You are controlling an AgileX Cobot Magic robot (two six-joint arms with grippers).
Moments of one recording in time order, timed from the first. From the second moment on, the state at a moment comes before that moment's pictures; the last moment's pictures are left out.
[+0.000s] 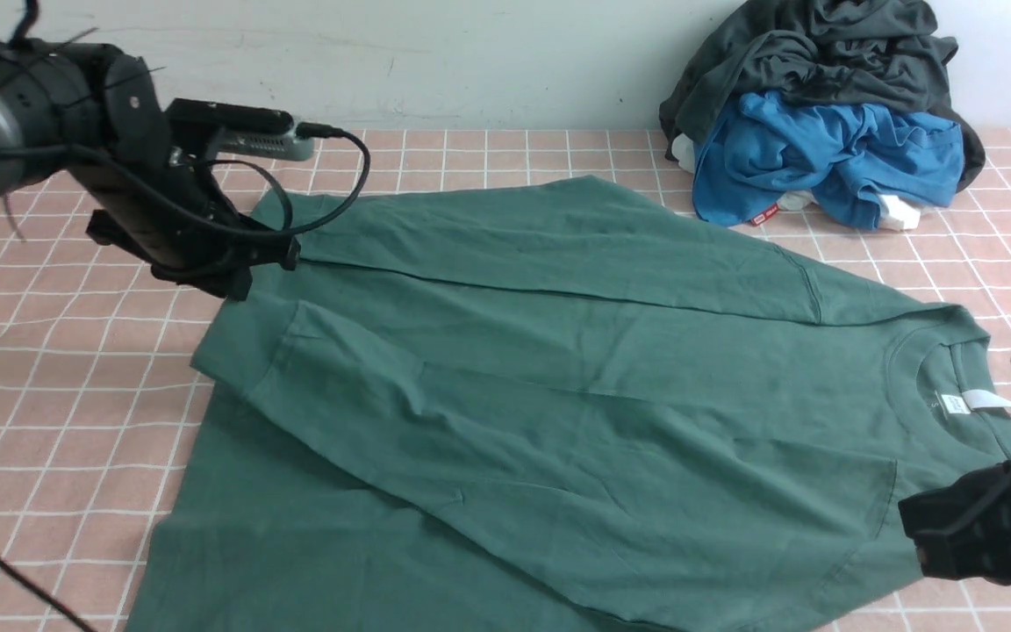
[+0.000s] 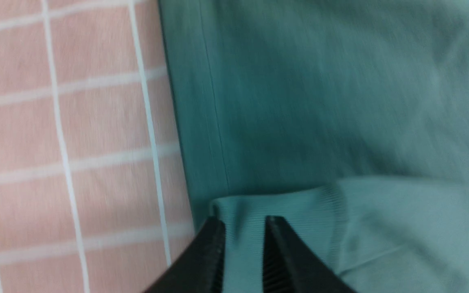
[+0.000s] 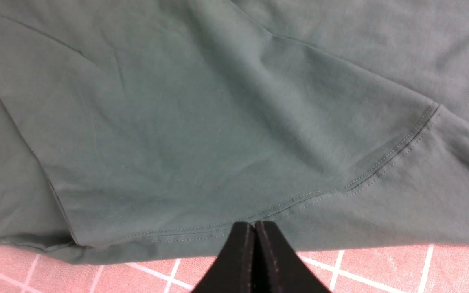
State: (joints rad) right arm 0.15 1.06 -0.59 0.44 0.67 -0.37; left arm -0.08 2.04 -1.67 -0.02 0.82 0.07
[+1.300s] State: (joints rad) right arm 0.15 1.06 -0.55 0.48 0.60 -0.49; left arm -0.01 2.23 -2.31 -0.16 1.23 0.13
